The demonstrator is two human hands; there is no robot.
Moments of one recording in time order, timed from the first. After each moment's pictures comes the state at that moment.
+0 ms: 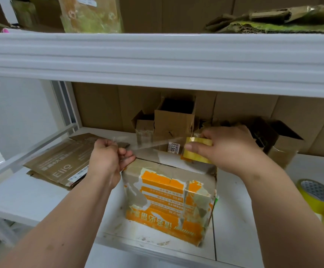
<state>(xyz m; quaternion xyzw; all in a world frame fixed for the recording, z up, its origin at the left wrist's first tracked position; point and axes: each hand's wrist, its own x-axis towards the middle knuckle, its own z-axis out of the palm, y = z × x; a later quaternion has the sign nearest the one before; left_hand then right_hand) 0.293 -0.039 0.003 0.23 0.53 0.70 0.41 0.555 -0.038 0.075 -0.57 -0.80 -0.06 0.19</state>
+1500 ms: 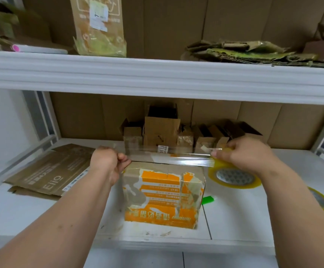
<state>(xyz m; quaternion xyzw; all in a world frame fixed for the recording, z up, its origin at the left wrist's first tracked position) 0.281 -0.037 0.016 0.22 0.52 0.63 0.54 0.599 -0.093 0.078 -0.74 -0.66 0.03 0.16</state>
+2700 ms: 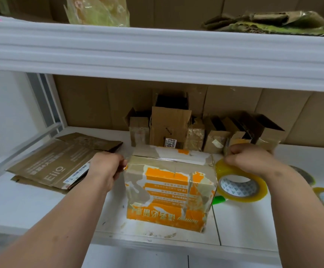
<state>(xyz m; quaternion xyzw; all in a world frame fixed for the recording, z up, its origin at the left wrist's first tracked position) 0.269 -0.040 -0.012 0.29 0.67 0.52 0.43 0.602 -0.042 0.042 -0.73 -0.66 0.14 0.12</state>
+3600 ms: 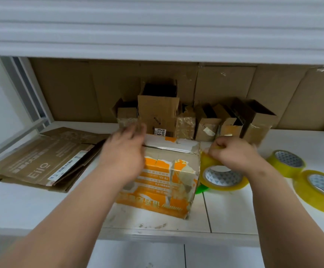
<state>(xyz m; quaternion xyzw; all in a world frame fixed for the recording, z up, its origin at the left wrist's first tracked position) 0.324 -0.050 0.002 0.75 0.64 0.14 -0.04 0.594 -0.050 0.018 -0.72 -0.67 0.12 0.18</state>
